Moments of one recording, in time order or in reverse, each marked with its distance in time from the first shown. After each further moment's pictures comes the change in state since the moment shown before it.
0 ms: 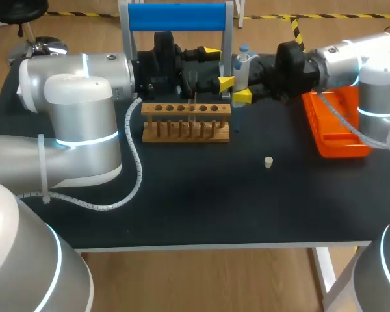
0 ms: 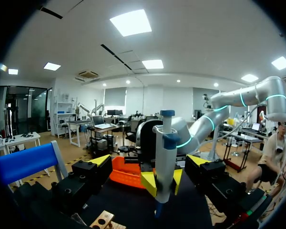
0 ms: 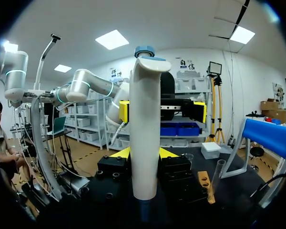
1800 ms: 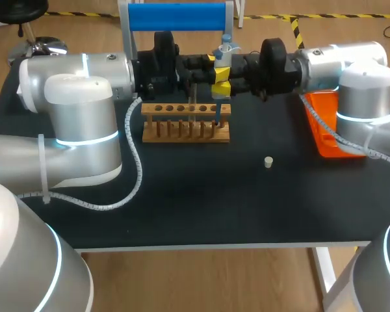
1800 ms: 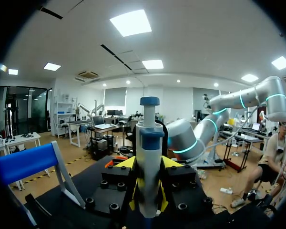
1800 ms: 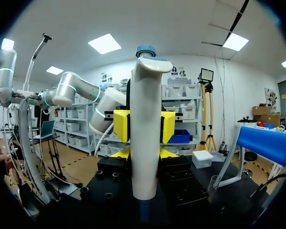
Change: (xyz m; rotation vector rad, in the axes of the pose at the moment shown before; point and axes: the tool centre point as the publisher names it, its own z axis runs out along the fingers) left arm 0.000 0.000 0.000 0.000 0.000 0.001; right arm -0.026 0.013 0.031 -0.064 -0.097 -0.018
